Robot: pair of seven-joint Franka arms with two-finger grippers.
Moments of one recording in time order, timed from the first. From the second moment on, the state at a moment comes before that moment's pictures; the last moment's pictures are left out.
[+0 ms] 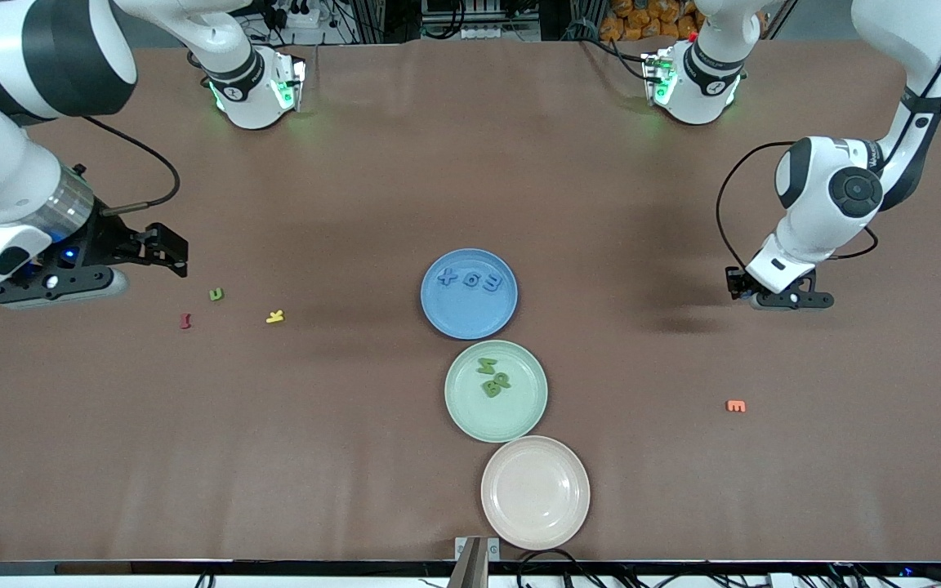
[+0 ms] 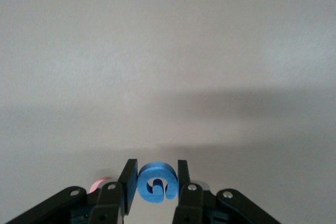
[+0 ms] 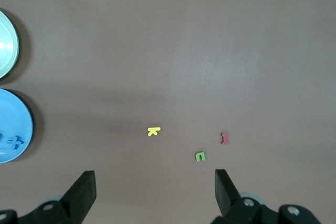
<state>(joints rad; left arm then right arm) 0.31 0.21 -0.33 -2.37 0.20 2.65 -0.13 0.10 0.12 0.06 -1.59 -0.03 1.74 0.01</state>
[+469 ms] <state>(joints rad) 0.22 0.32 -0.40 -2.18 0.19 2.57 -0.39 0.07 0.10 0.06 -1.59 -0.03 1.72 -0.03</state>
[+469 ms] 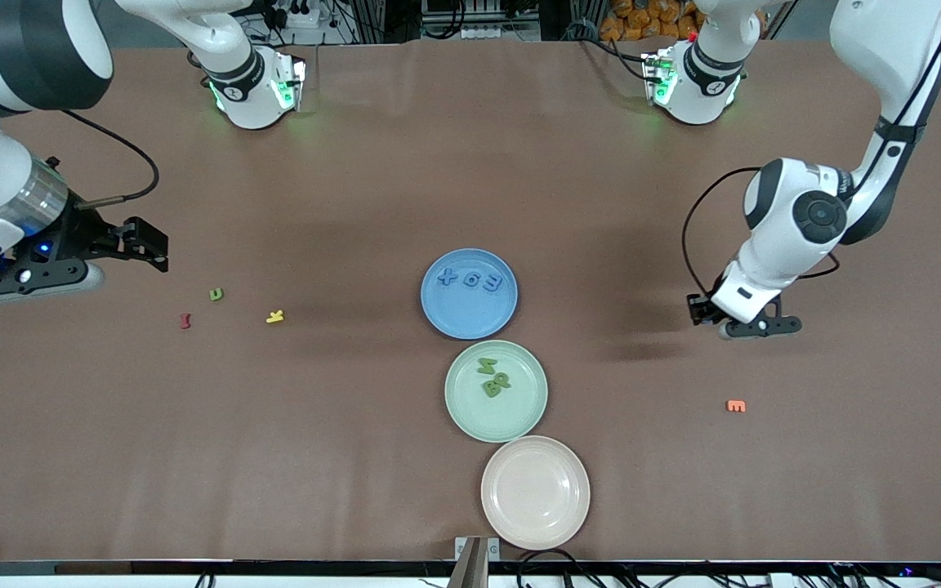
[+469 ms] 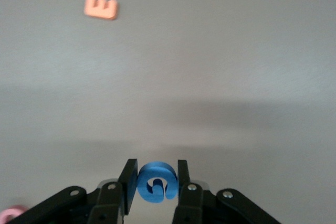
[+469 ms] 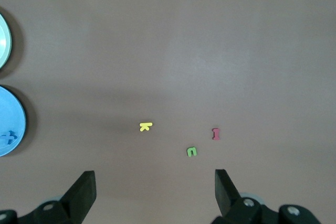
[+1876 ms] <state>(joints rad) -0.38 0.49 -0.42 -1.87 0.10 2.55 -1.13 0.02 0.02 0.09 -1.59 -0.02 1.68 -0.03</state>
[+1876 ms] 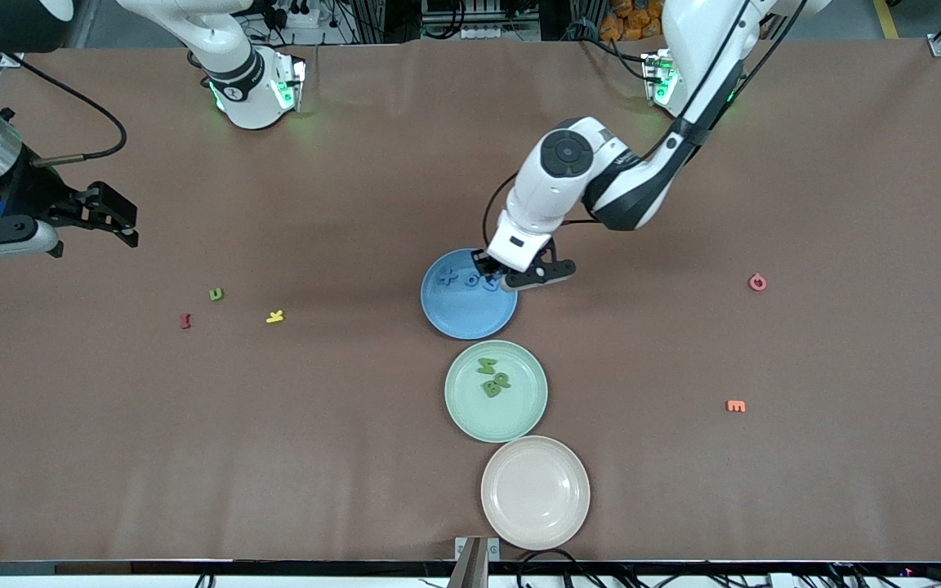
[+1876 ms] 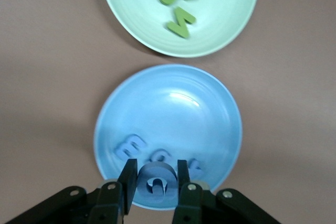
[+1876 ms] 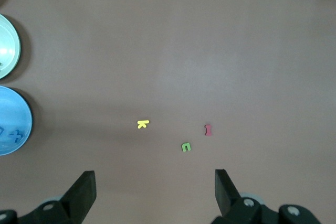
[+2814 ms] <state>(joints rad) -0.43 0.50 -0.25 -1.78 0.20 2.53 -1.21 -0.05 0.00 0.10 -1.59 -0.02 1.65 -0.03</state>
